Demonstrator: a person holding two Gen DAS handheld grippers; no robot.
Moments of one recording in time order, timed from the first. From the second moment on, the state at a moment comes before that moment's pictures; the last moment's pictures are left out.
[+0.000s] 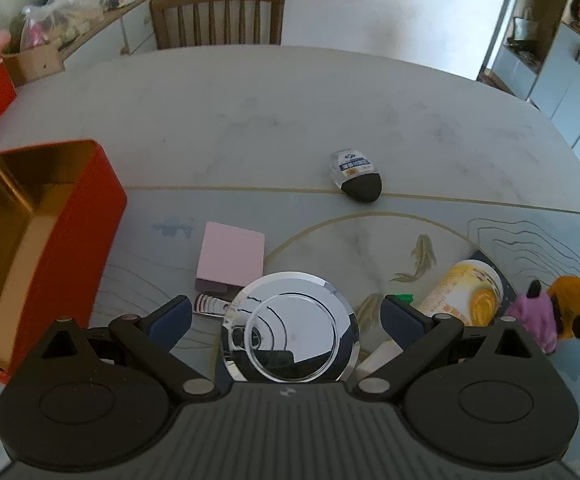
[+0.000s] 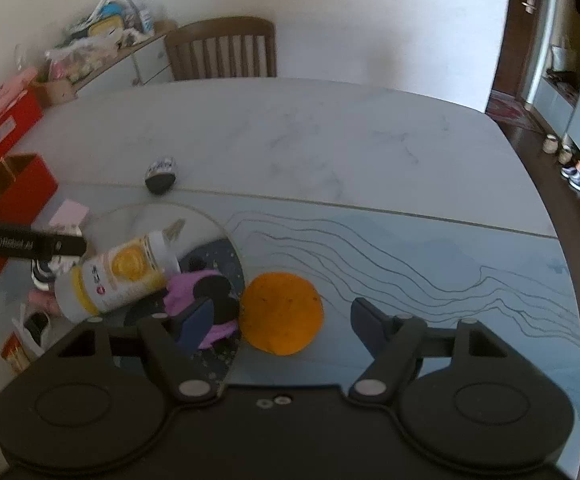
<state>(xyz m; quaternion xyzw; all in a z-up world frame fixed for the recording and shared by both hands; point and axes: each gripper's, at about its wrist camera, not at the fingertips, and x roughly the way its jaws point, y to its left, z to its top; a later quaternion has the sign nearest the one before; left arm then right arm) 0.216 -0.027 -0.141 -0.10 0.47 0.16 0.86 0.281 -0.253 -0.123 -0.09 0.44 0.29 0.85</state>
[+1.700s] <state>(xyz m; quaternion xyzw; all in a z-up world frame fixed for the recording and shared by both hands) 0.170 0.001 -0.125 -0.17 0.47 0.19 0.85 0.267 -0.264 -0.084 0.05 0.46 0.32 0.83</state>
